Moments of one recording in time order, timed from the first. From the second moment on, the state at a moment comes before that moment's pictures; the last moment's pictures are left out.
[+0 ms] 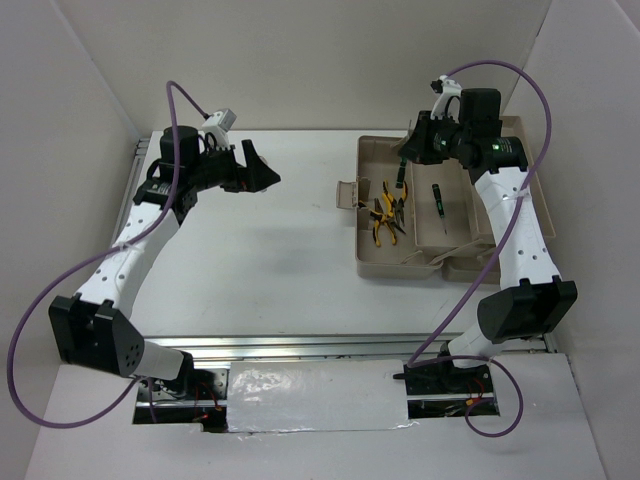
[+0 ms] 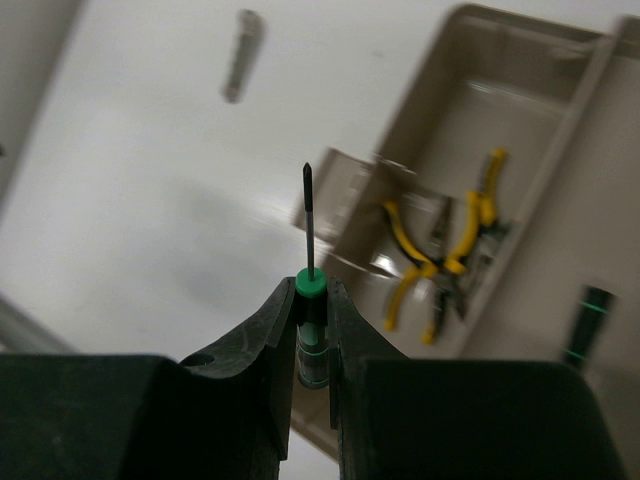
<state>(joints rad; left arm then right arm) -0.20 1.37 1.30 -0.26 0.61 -0.39 0.09 1.54 1.75 -0.72 -0.49 0.15</state>
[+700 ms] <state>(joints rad) -0.17 1.91 1.64 -0.50 -0.04 -0.25 0.03 1.84 1.76 -1.00 0.05 -0.09</state>
